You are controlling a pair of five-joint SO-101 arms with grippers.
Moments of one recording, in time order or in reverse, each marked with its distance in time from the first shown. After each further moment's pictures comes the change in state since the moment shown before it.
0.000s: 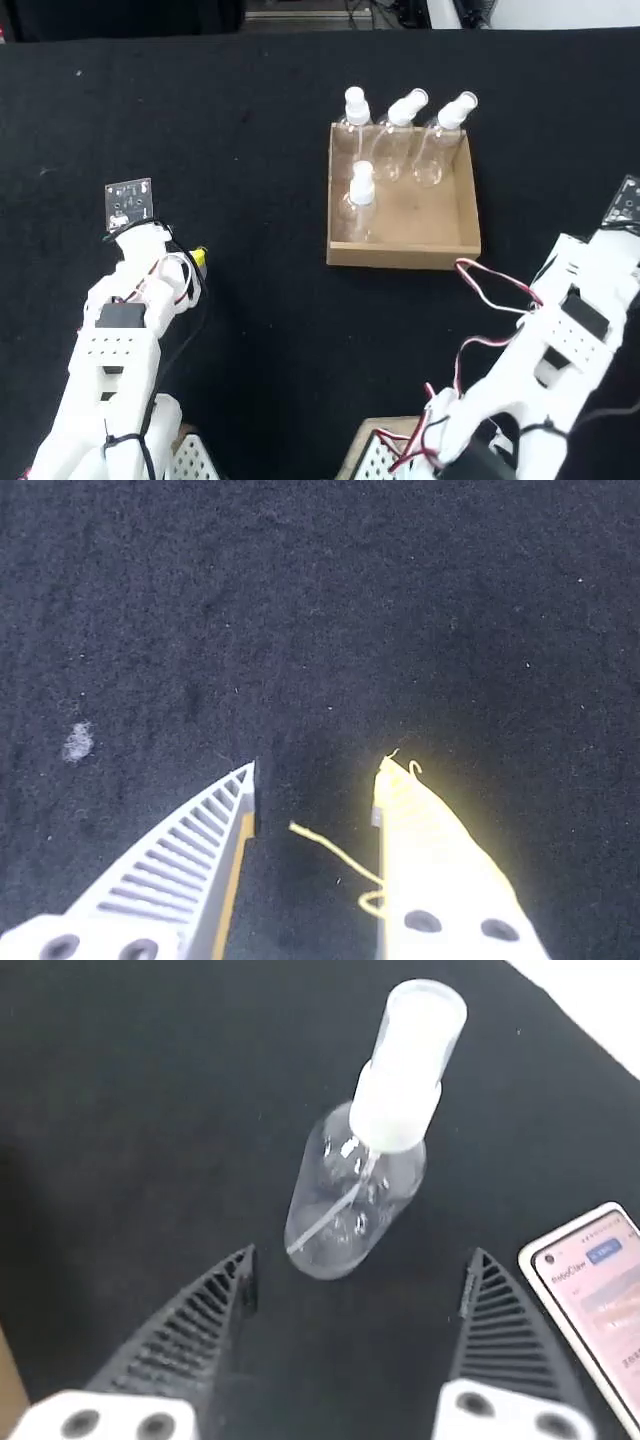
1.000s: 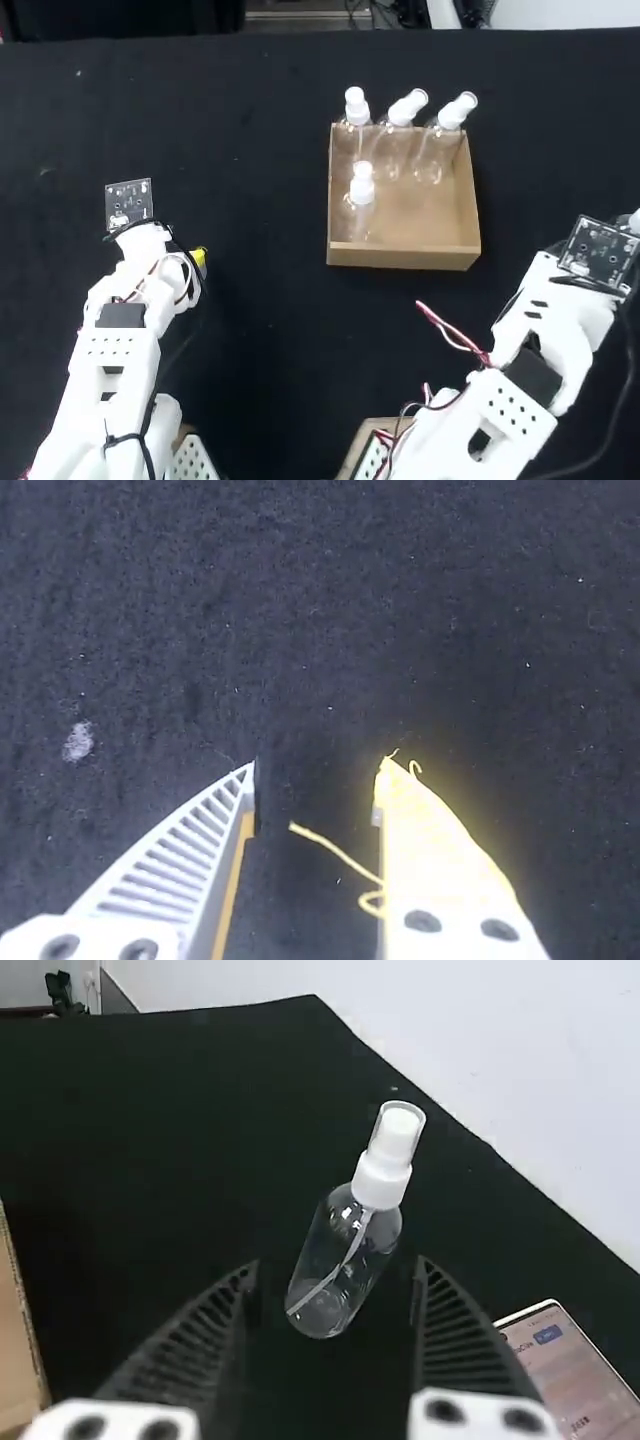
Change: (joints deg) left arm 0.0 0.0 0.0 0.0 0.0; right arm -1.8 -38.2 17.5 5.9 3.9
